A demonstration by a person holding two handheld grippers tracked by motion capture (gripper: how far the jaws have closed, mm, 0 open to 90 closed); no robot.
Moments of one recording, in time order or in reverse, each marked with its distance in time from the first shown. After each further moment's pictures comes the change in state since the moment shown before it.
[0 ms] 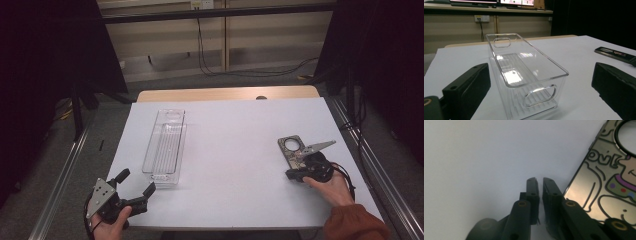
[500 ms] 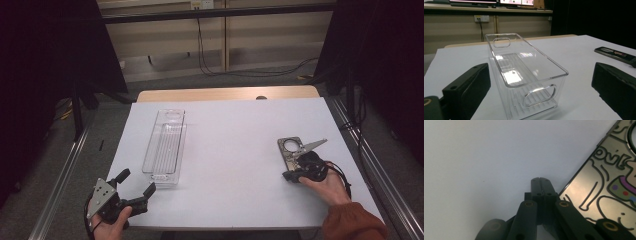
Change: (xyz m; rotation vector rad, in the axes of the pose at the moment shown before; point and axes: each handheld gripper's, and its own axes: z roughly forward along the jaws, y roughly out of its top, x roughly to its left) left arm -0.001 0.000 0.000 0.000 0.011 0.002; right arm 0.008 0.009 0.006 0.088 0.007 -0.017
